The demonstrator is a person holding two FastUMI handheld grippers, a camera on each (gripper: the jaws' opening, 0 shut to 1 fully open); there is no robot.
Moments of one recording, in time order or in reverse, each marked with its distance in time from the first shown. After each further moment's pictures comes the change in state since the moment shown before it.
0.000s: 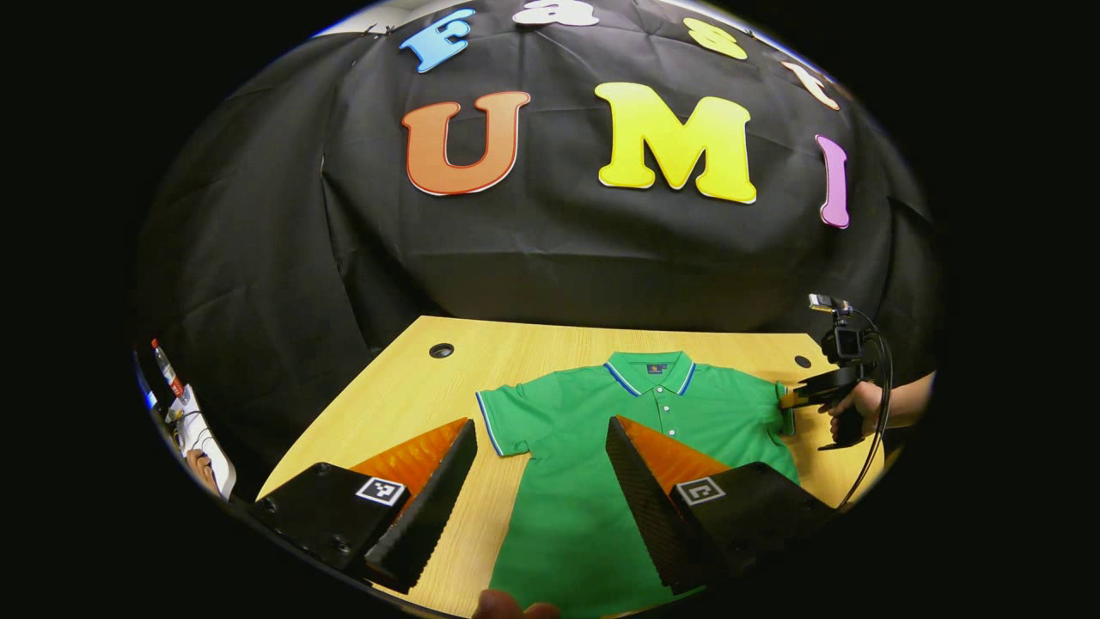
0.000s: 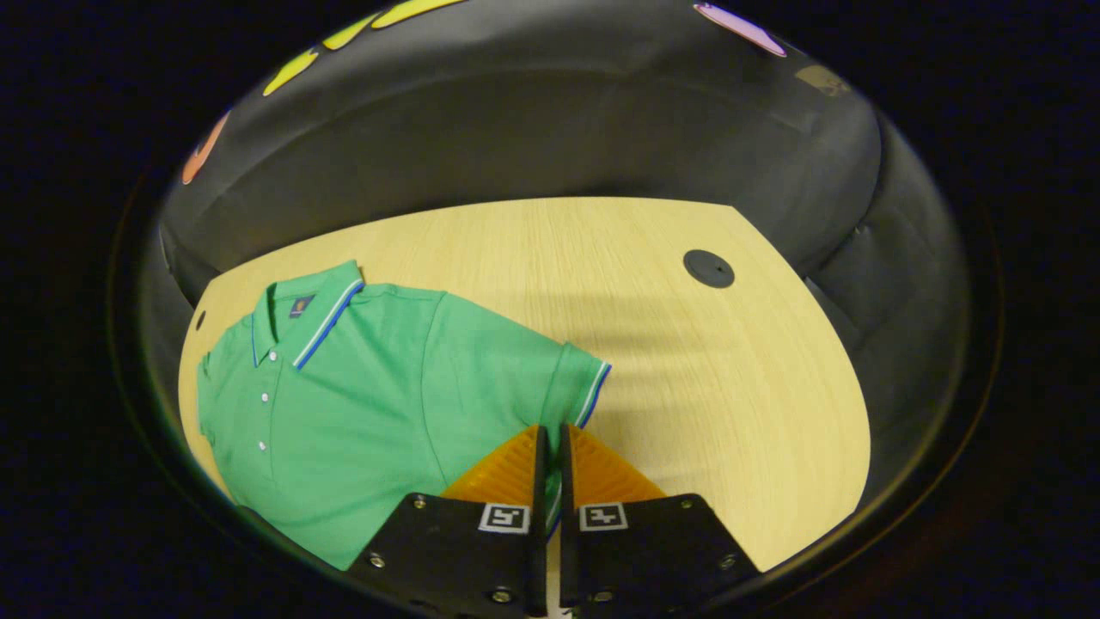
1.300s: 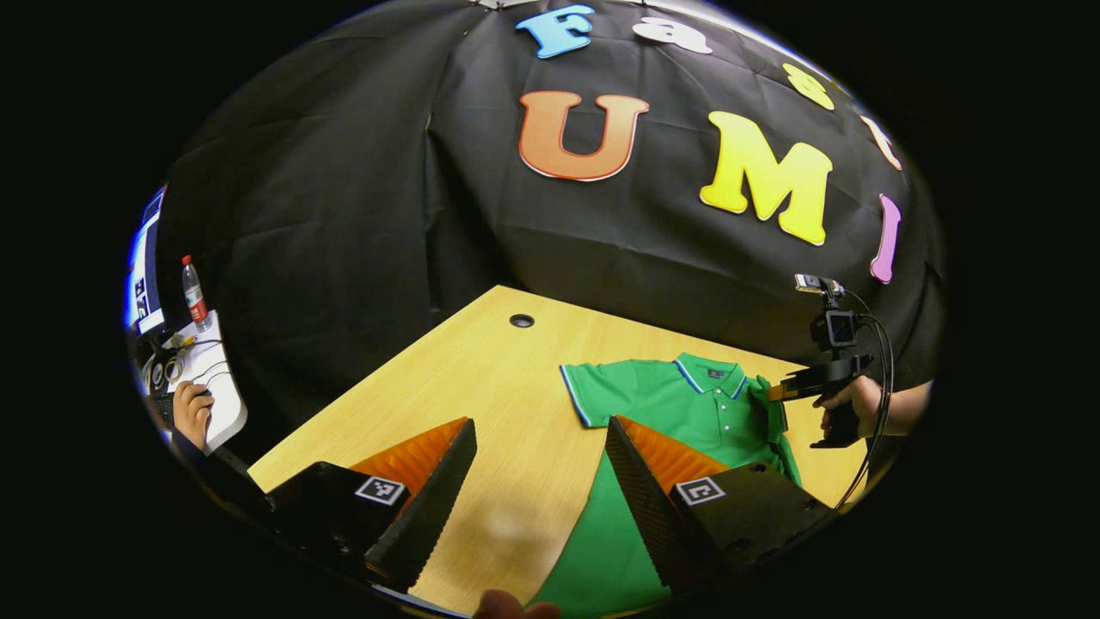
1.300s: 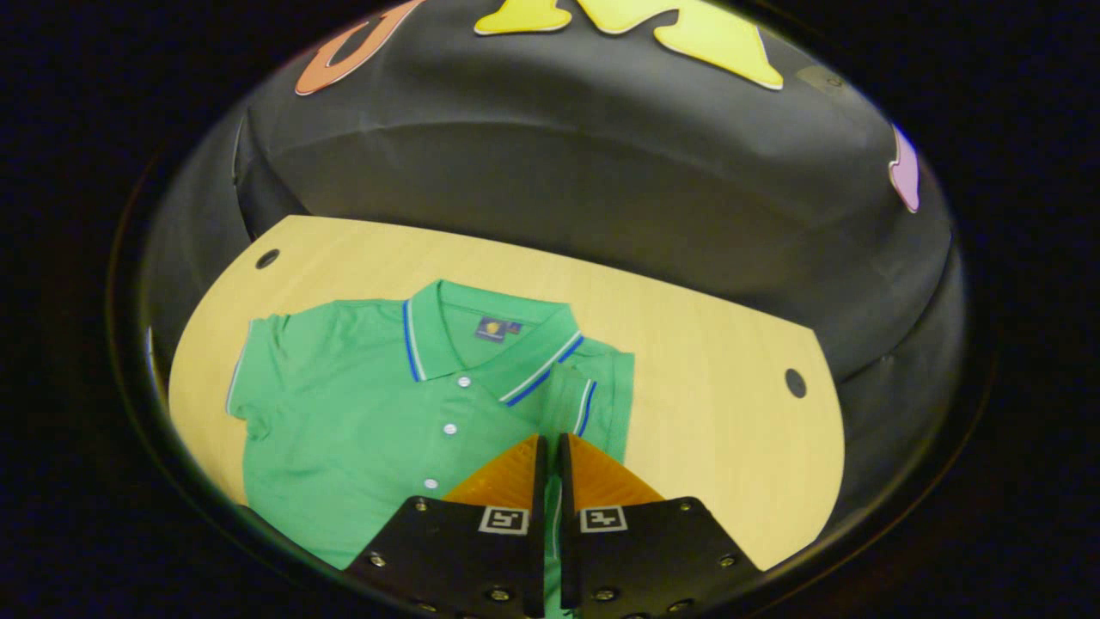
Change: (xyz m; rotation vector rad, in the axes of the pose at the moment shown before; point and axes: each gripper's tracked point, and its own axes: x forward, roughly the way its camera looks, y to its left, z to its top) left arm -0.043 0.117 -0.050 -0.225 0.020 0.125; right arm -0.065 0.195 0.017 -0.312 -0.095 0.100
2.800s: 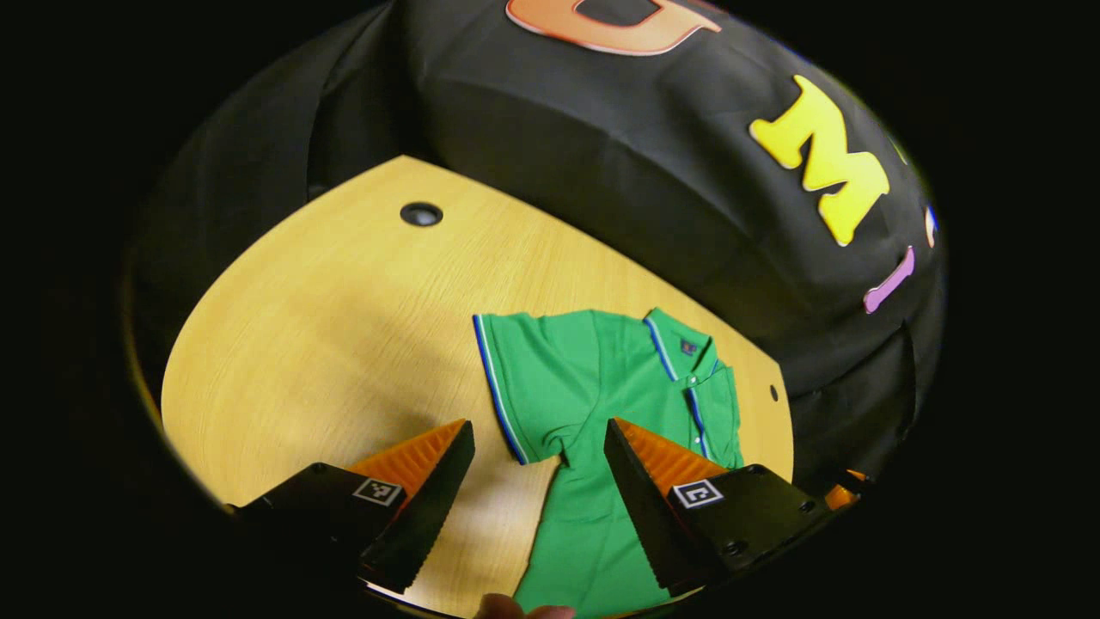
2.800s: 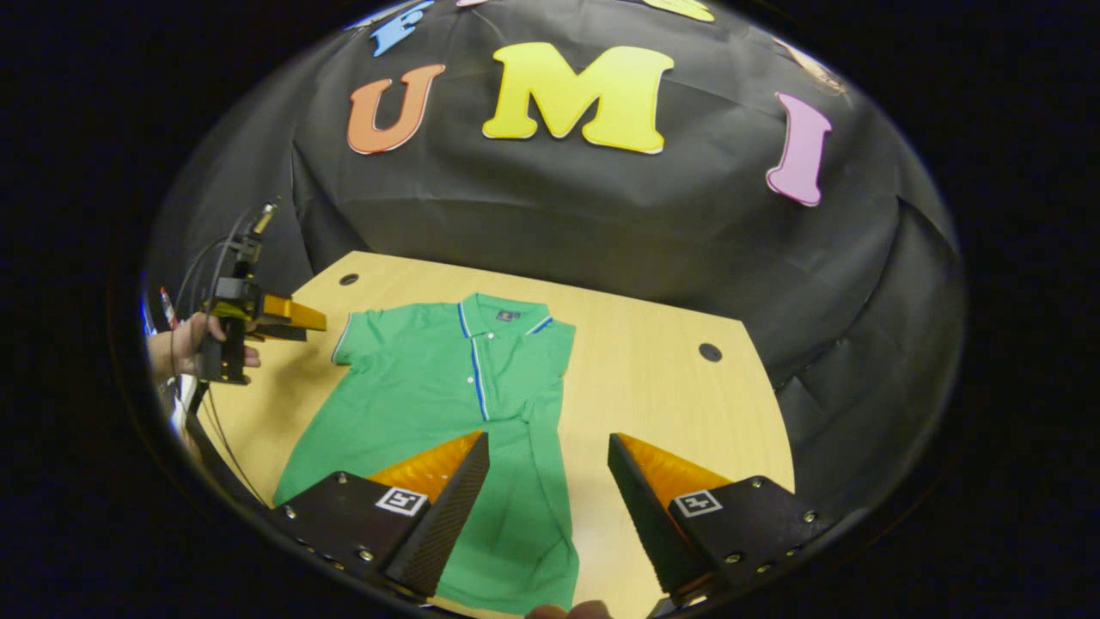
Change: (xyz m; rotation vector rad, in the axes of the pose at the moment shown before) left arm 0.196 -0.072 -0.041 -0.148 0.510 -0.331; right arm -0.233 -0.067 -0.096 0.046 -0.185 0.033
